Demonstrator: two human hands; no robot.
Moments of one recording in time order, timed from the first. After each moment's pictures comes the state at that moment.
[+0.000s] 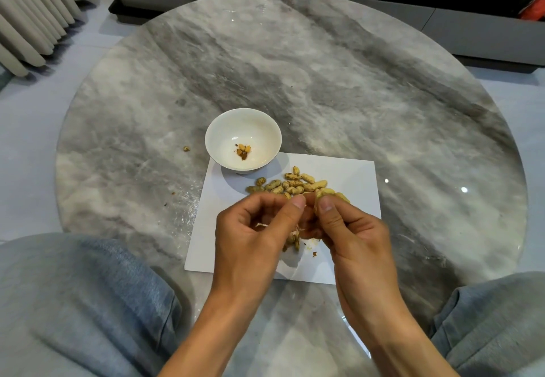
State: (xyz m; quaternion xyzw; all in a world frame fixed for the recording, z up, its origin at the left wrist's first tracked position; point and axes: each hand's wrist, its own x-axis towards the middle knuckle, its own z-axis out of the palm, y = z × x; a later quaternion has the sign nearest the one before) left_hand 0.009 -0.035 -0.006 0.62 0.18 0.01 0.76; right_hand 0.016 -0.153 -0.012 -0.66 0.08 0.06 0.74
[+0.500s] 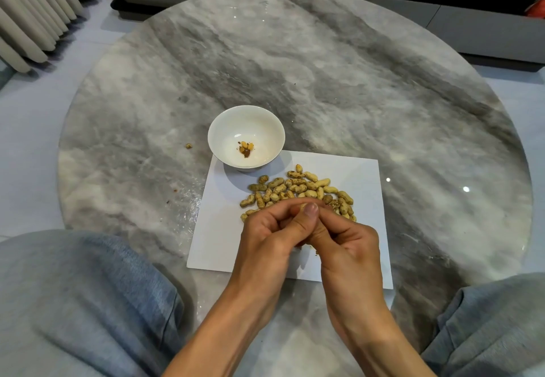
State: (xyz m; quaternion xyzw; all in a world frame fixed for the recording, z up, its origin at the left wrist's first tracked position) left_hand 0.007 -0.043 -0.019 0.52 0.14 -0.08 0.84; right_hand 0.006 -0.141 -0.013 -0.67 0.06 0.05 0.74
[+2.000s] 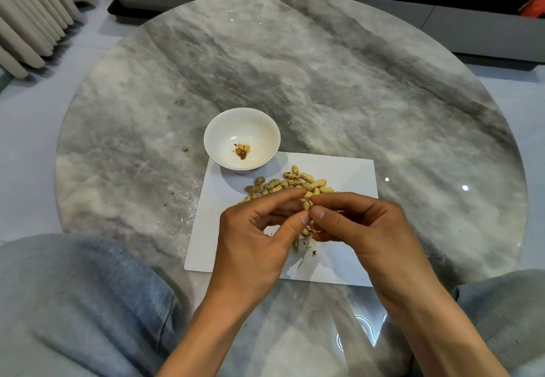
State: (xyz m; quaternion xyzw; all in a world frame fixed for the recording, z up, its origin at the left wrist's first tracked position) left_hand 0.011 -0.028 -0.019 0.73 0.02 0.08 0.67; right_hand 0.031 -0.180 0.017 -0.70 0.08 0.16 0.69
